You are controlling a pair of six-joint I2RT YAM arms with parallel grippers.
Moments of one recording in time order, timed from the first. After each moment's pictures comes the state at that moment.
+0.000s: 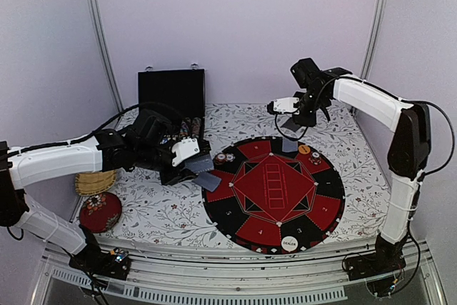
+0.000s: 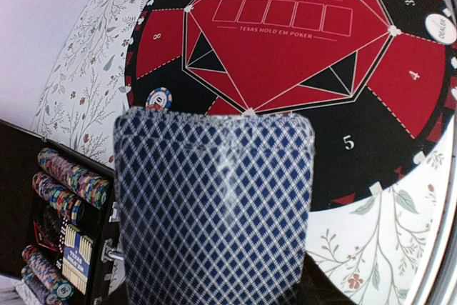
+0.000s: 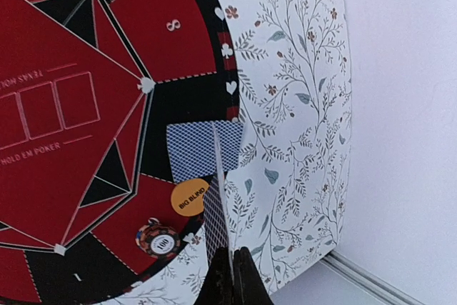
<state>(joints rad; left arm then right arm) -0.79 1.33 0.95 -0.41 0.08 0.54 0.50 1.92 1.80 -0.89 0.15 -1.03</state>
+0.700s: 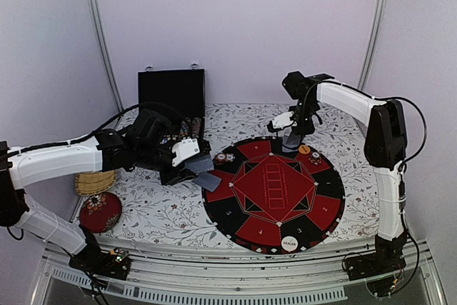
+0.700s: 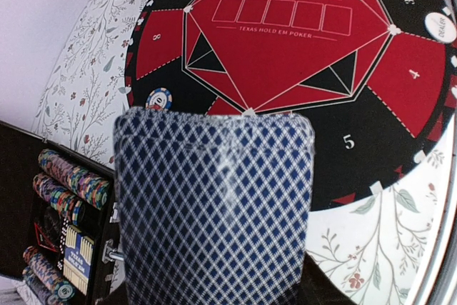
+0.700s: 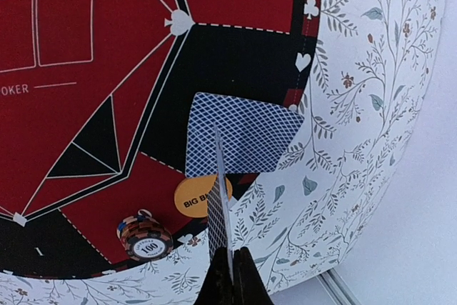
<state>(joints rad) -0.79 1.33 0.95 -0.41 0.08 0.55 0.46 2.19 2.02 -1.07 0.21 -1.24</state>
